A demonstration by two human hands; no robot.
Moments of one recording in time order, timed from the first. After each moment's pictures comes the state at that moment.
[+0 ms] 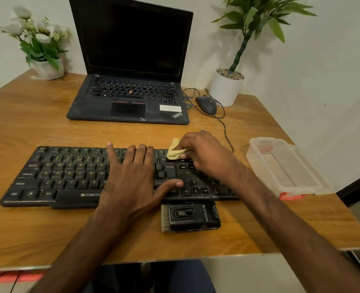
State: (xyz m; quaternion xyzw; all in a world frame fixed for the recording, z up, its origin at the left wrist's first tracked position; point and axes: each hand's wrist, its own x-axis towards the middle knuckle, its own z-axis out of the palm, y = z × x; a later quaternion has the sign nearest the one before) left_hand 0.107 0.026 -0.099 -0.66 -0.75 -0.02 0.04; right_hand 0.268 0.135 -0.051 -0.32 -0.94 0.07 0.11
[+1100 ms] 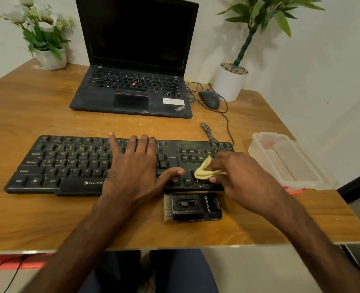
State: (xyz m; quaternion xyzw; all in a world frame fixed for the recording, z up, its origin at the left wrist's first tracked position) left_hand 0.106 0.027 -0.100 -0.66 -0.75 -0.04 0.05; right_hand 0.324 0.073 -0.034 -0.43 -0.90 0.09 0.02
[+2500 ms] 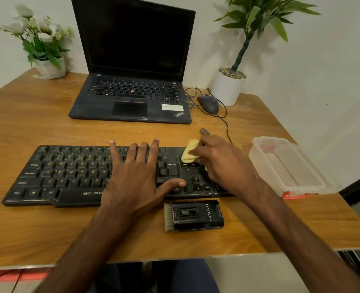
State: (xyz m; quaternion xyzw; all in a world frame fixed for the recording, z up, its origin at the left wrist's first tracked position) left_hand 0.102 0.027 -0.104 -0.67 -0.74 -0.07 0.04; right_hand 0.298 0.118 -0.062 -0.33 -0.93 -0.06 0.14
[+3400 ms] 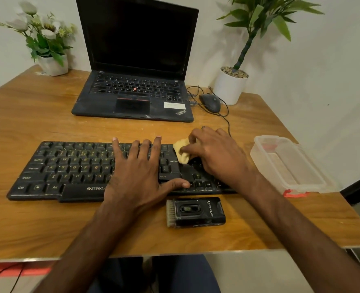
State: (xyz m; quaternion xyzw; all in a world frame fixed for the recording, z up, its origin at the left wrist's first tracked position) left_hand 0.103 0.026 -0.102 -0.67 -0.74 -0.06 0.02; right_hand 0.284 0.122 -0.054 -0.25 -0.95 -0.14 0.11
